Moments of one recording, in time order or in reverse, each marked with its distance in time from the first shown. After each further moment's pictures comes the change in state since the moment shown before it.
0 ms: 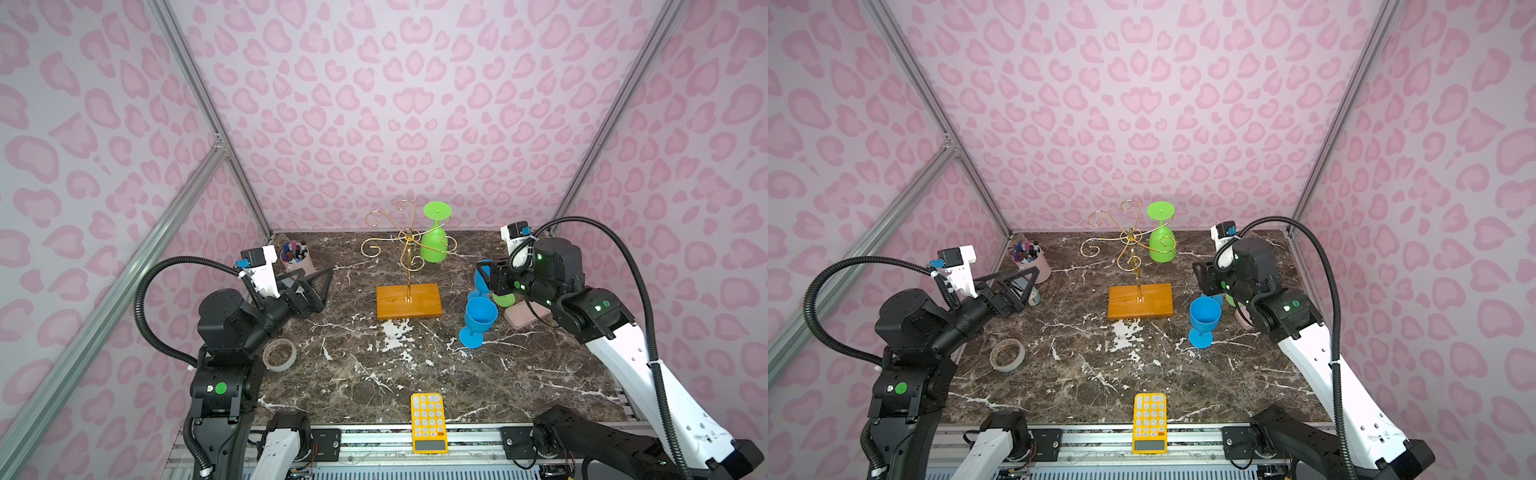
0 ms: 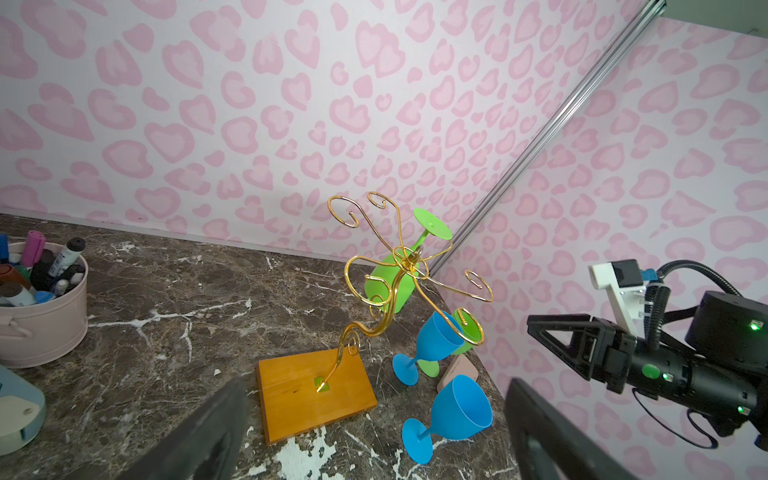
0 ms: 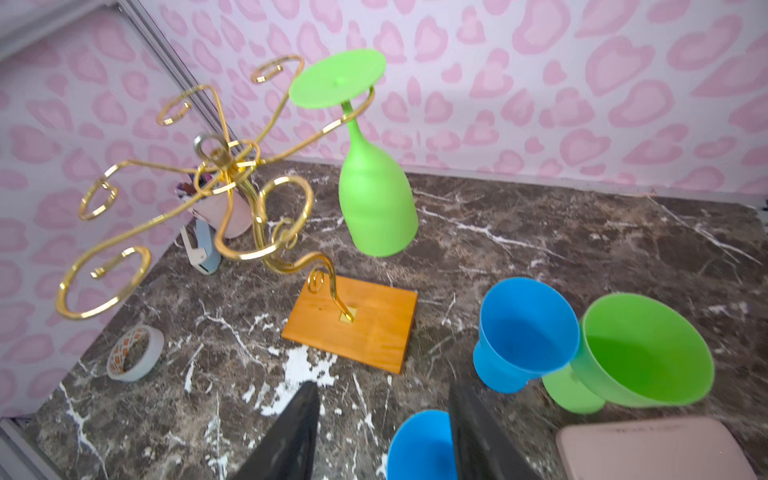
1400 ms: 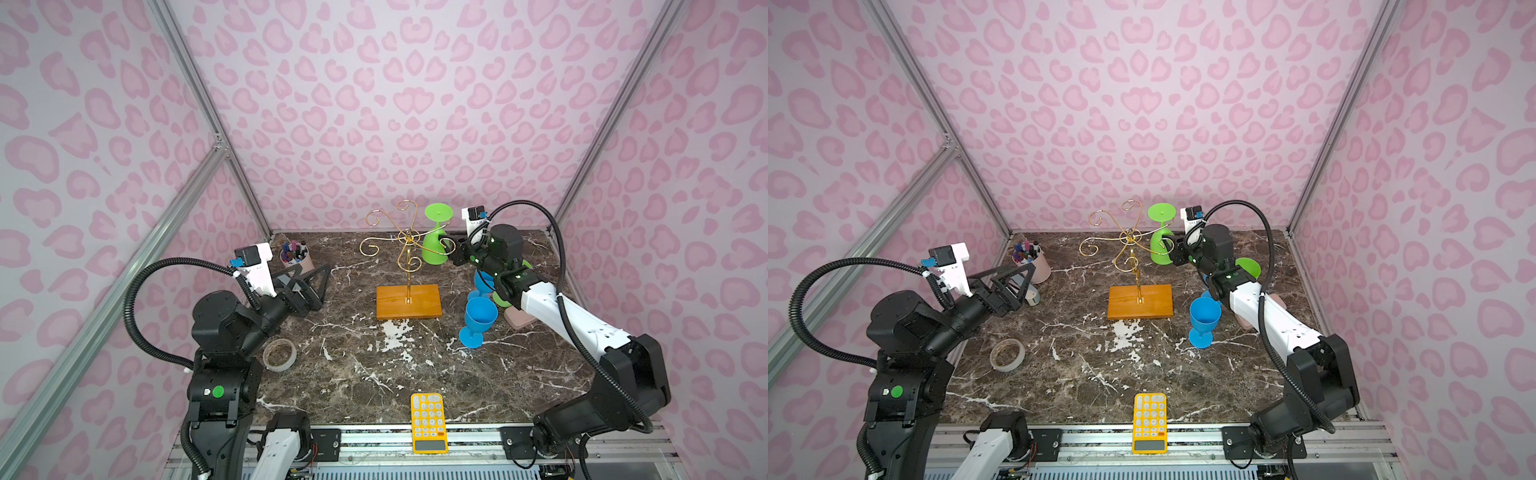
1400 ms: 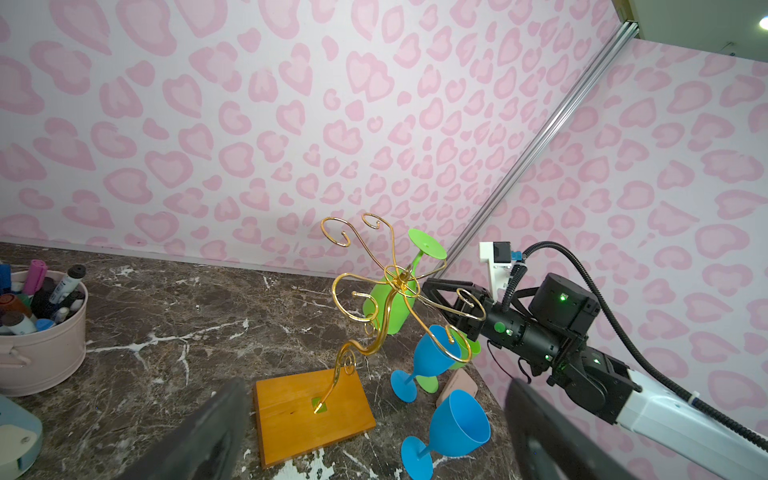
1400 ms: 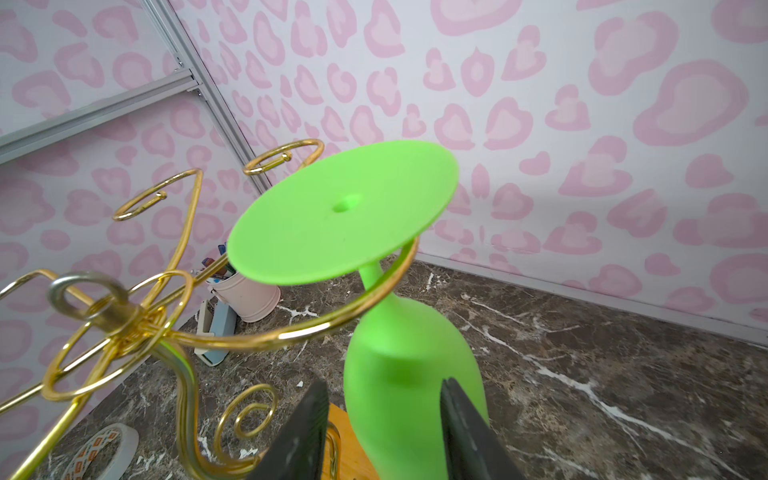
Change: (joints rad) left arm 0.000 0.003 0.021 0.031 -0.009 -0.005; right arm -0.033 0.421 -0.113 0.782 -0.206 -0.019
